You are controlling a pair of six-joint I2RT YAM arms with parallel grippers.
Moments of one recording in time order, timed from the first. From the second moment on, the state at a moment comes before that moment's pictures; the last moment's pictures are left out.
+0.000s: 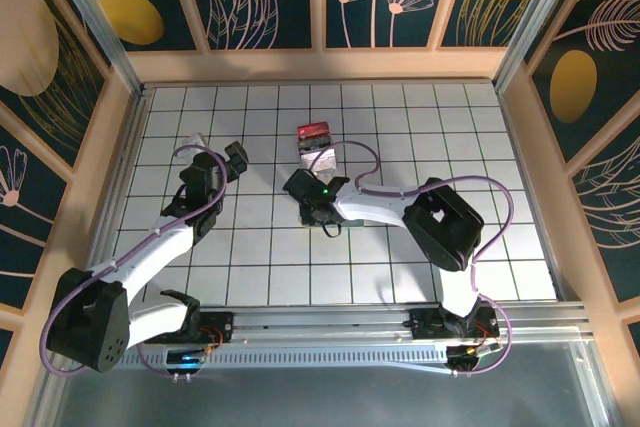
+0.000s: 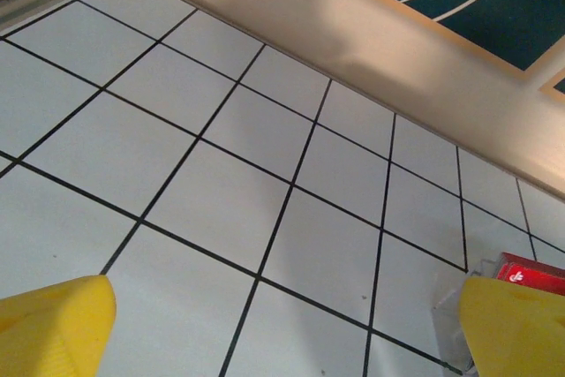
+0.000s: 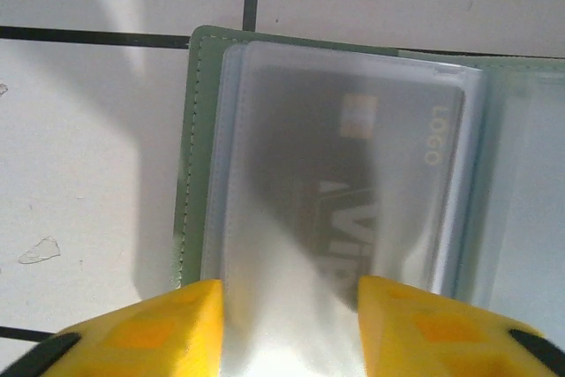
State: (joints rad) left arm -0.36 1.18 0.60 0.14 -0.44 -0.65; right arm 0.98 1.92 1.25 -0.55 0.24 0.81
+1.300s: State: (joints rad) left arm -0.36 1.12 0.60 0.23 -0.31 -0.55; right arm 0.94 1.79 1.13 -0.59 0.36 0.82
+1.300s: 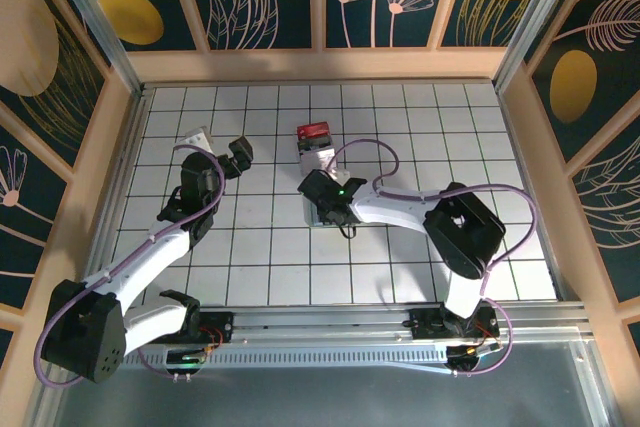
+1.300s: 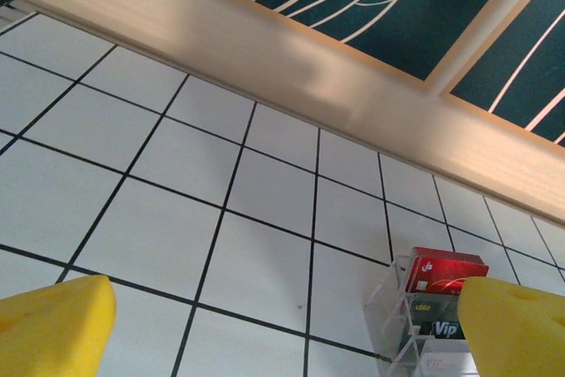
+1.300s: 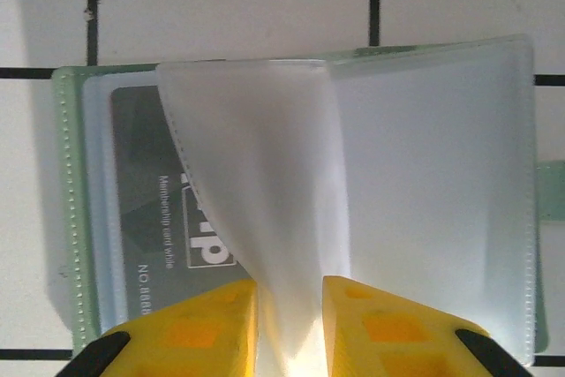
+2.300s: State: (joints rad) left arm -0.84 1.51 0.64 0.20 -0.40 -0.30; right arm 0.72 1.69 0.92 -0.43 0.26 0.81
